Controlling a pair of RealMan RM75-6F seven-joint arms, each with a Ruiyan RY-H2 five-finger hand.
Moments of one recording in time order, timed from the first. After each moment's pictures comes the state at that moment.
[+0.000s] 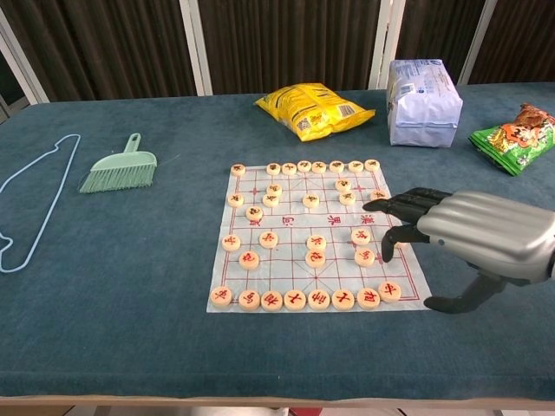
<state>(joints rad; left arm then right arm) -0.05 -1.06 0.03 -1.65 1.62 1.53 0.03 0.45 -1.51 0.04 -1.46 -1.64 0.98 -0.38</state>
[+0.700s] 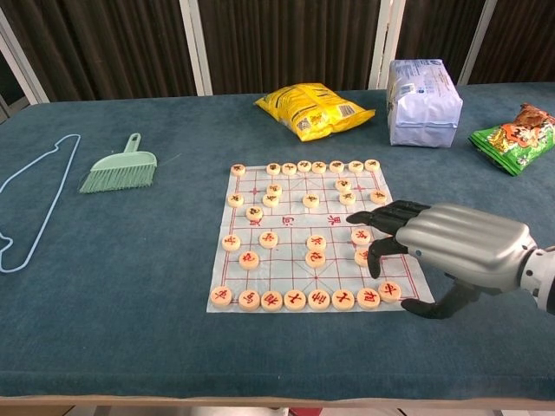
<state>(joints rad) -0.06 -1.06 0.02 -1.64 1.61 1.52 0.01 0.50 -1.57 0.01 -1.42 -1.59 0.97 -0.37</state>
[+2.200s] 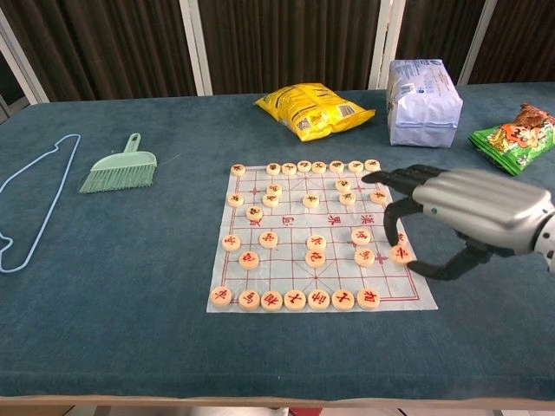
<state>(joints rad) -0.06 -1.06 0.02 -1.65 1.61 1.53 0.01 0.51 -1.53 0.03 -1.44 -1.54 1.07 -0.32</state>
